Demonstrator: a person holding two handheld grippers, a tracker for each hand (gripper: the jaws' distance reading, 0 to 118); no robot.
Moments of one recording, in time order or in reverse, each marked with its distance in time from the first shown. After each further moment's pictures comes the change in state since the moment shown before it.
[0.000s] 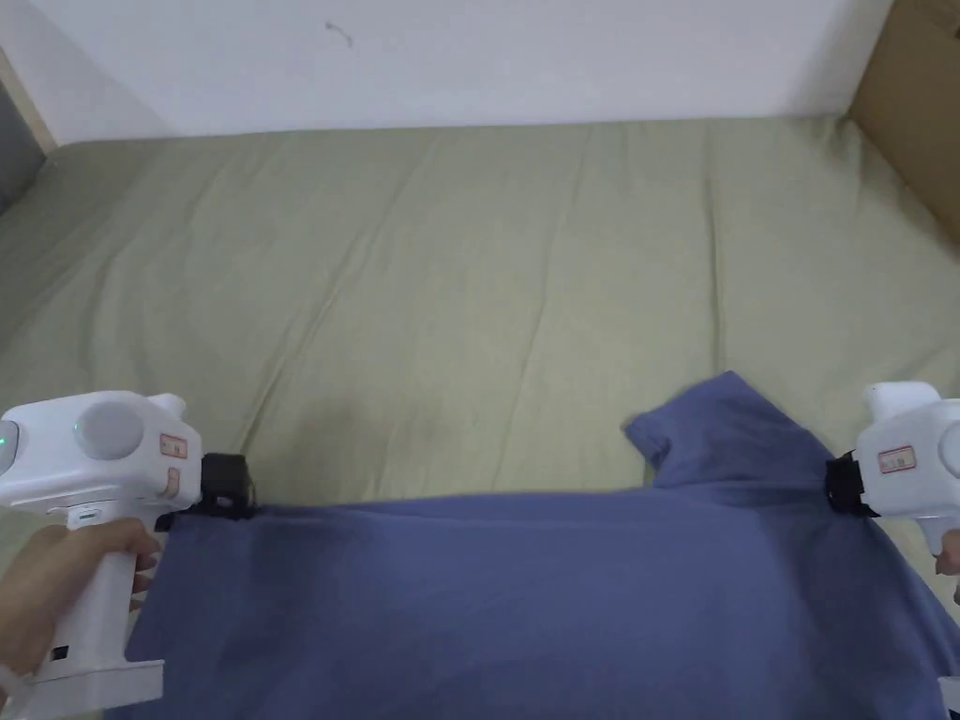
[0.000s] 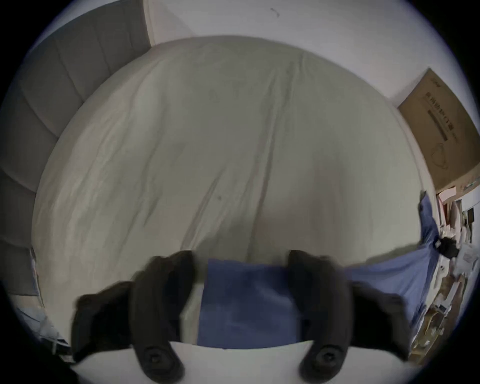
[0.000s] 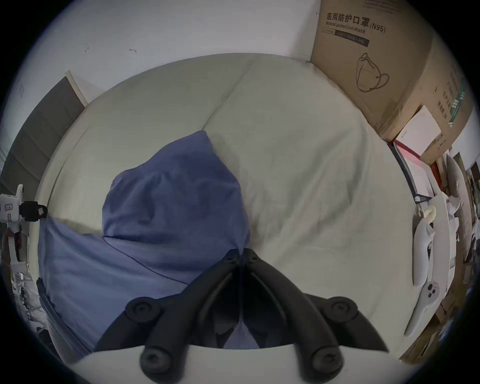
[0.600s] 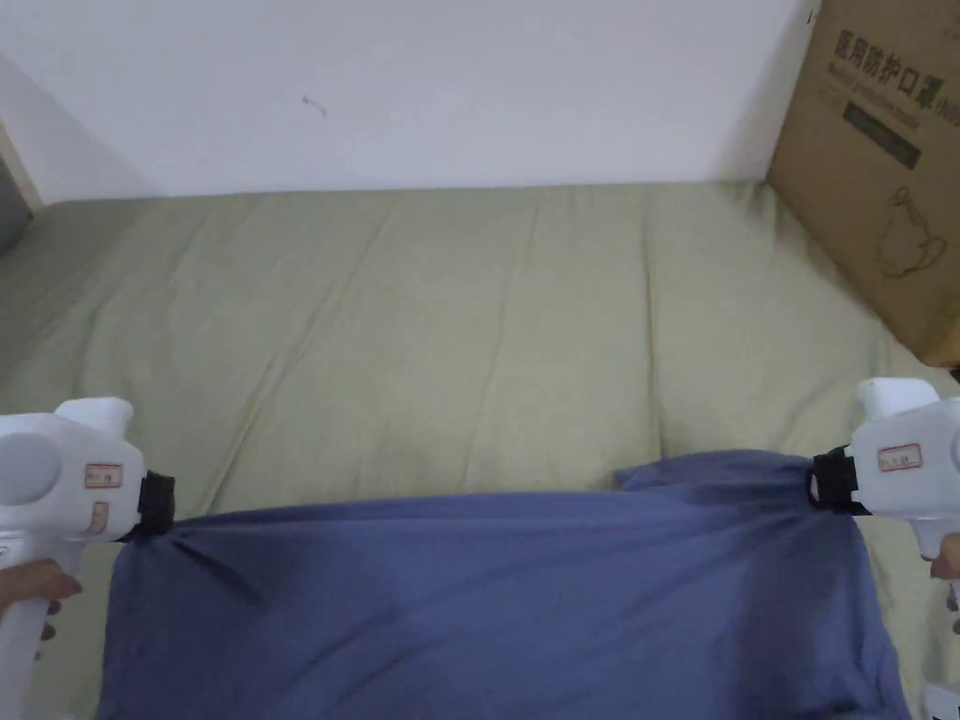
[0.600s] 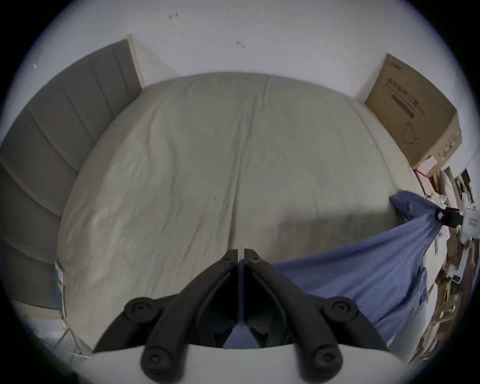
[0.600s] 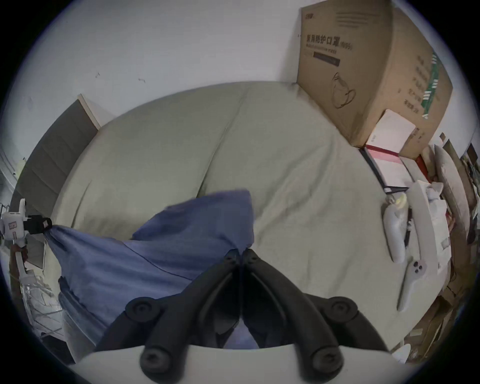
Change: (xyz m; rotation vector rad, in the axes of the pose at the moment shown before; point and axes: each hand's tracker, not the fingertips) left arm 0.005 -0.064 0.138 0.212 -0.036 -0.139; right arm 0.020 -0.045 0.124 0.131 0.042 -0.068
